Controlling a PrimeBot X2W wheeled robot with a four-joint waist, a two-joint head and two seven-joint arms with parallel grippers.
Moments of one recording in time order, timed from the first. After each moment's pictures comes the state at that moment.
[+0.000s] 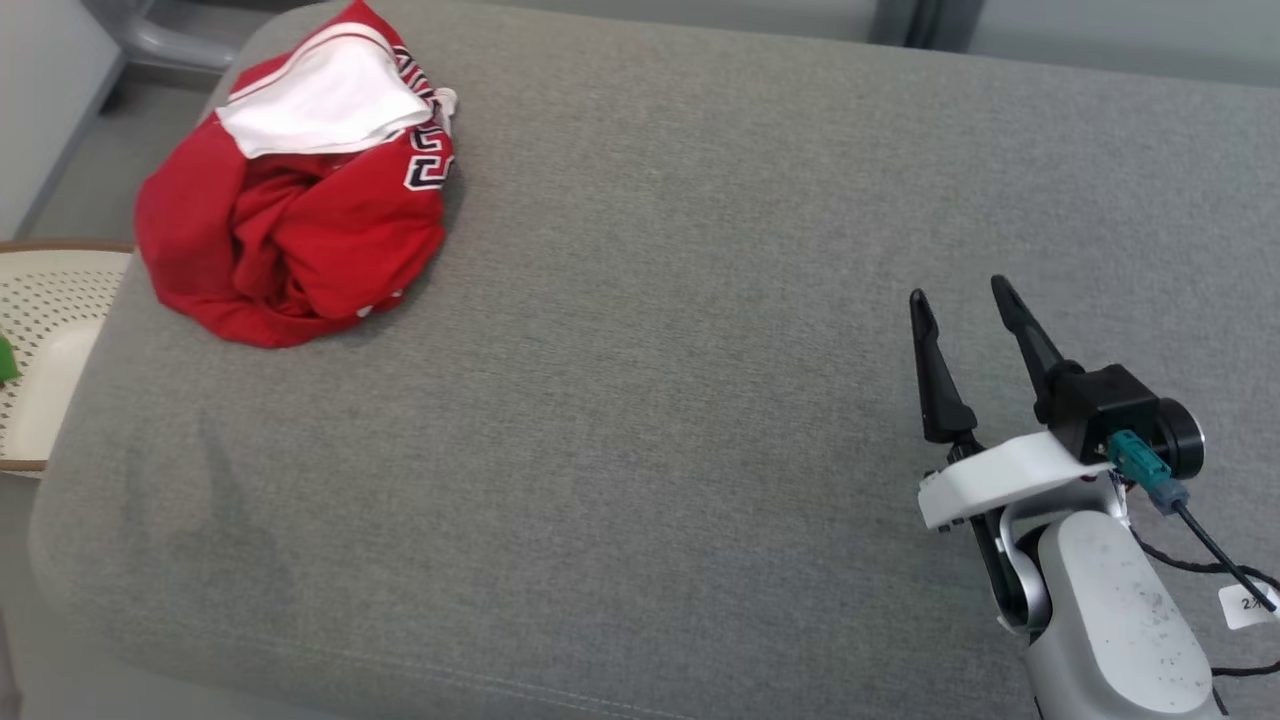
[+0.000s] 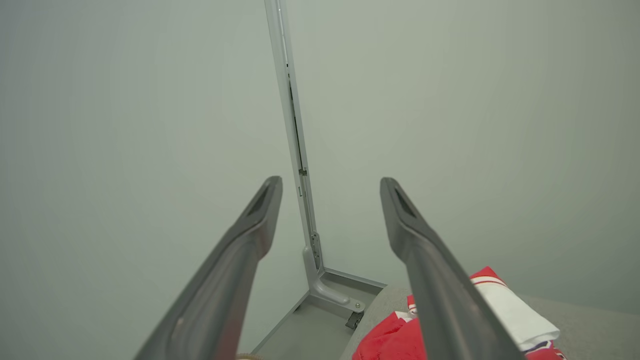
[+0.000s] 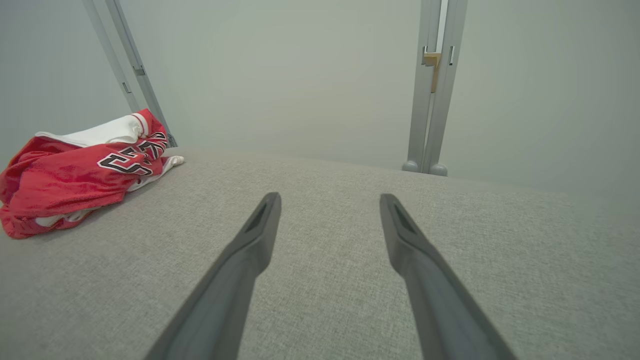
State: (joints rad) left arm -0.49 0.37 0.19 0.23 -0.30 0.00 -0.19; right arm -0.29 -0.05 0.06 0.28 0.06 0.13 -0.26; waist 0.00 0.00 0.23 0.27
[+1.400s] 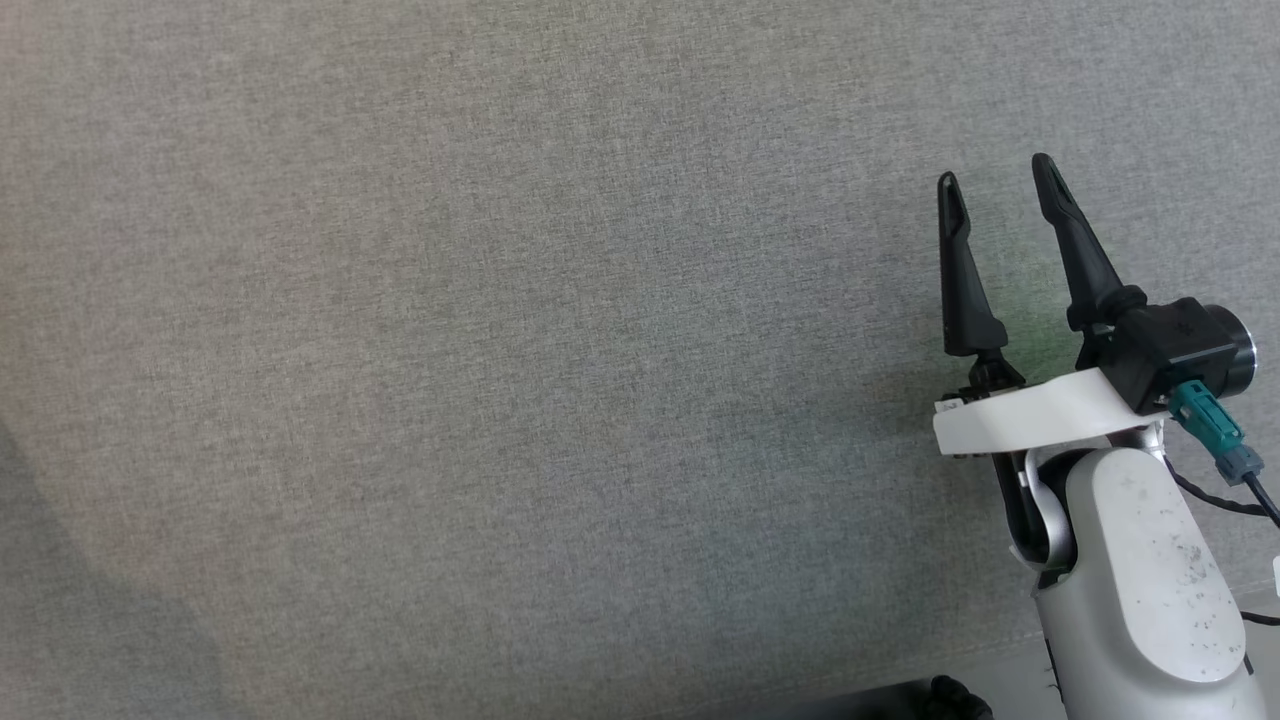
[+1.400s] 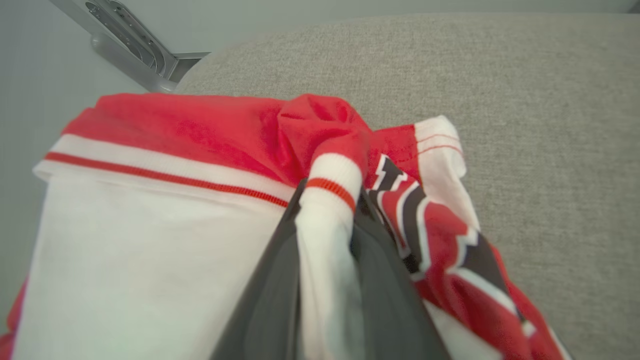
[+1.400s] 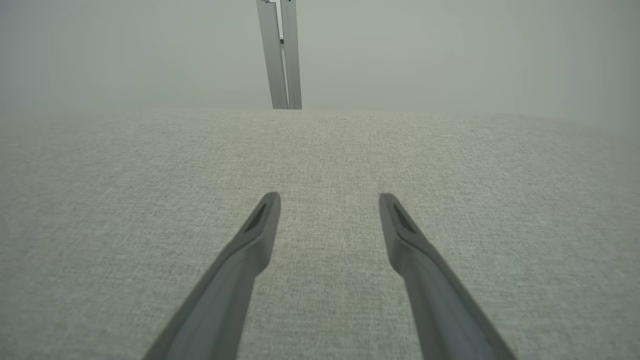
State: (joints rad) left arm -1.10 0.58 -0.07 1.04 -0.34 -0.13 0.19; right arm -0.36 -0.05 0.05 0.09 0.07 0.13 -0.26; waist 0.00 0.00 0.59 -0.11
